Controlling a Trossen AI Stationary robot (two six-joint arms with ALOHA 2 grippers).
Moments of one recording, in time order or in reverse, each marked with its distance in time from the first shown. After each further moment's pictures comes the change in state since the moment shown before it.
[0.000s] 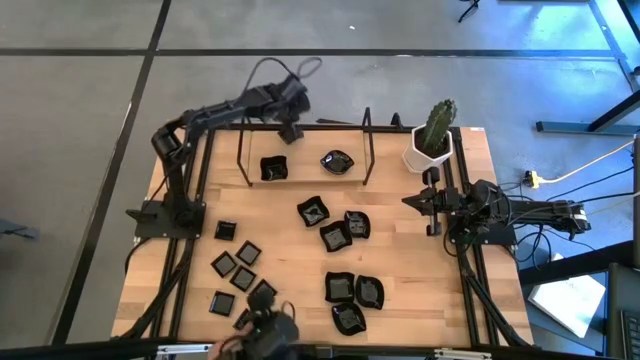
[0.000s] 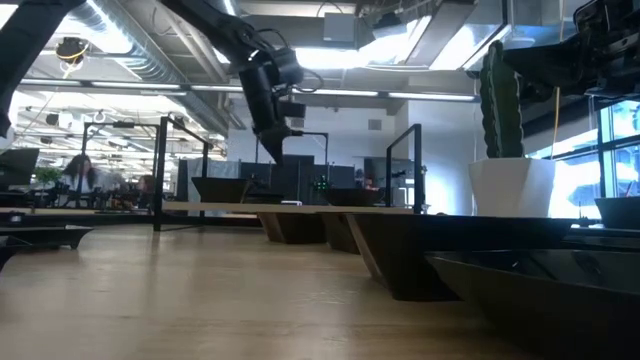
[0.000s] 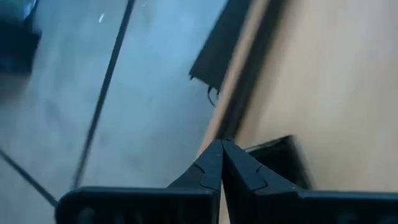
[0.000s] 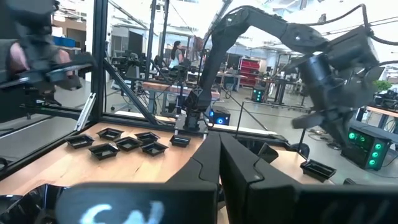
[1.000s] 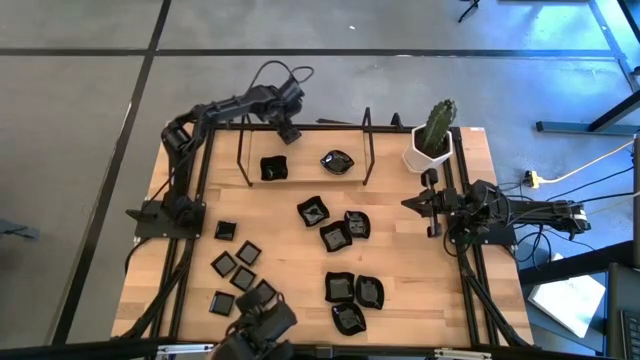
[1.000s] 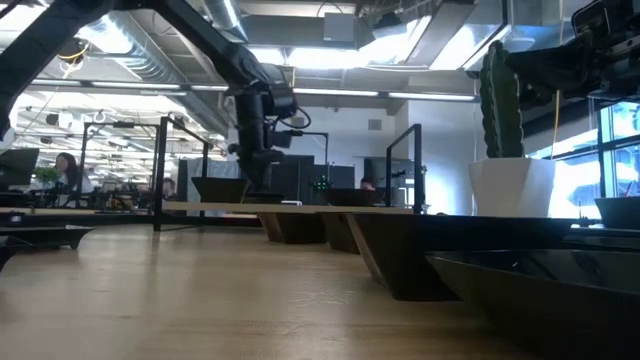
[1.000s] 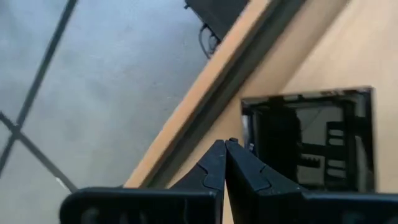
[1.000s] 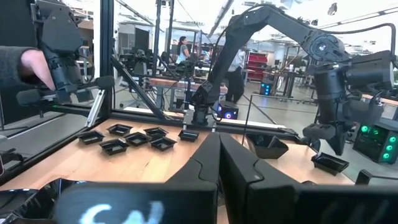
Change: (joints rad) left arm 0.068 0.107 0.007 -0.134 0.018 -0.244; right arm 0.000 0.000 0.000 -0.026 -0.026 0.029
